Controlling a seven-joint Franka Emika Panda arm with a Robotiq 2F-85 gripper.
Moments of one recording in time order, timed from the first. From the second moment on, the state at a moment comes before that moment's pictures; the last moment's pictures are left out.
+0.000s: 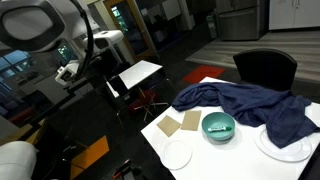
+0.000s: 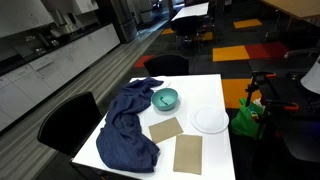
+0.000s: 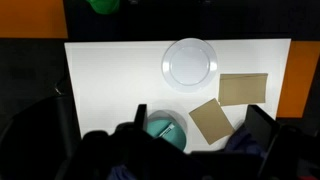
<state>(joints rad) 0.02 -0.60 -0.02 -2.51 -0.03 1.91 0.03</state>
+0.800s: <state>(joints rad) 0.02 -0.60 -0.02 -2.51 -0.03 1.91 0.03</state>
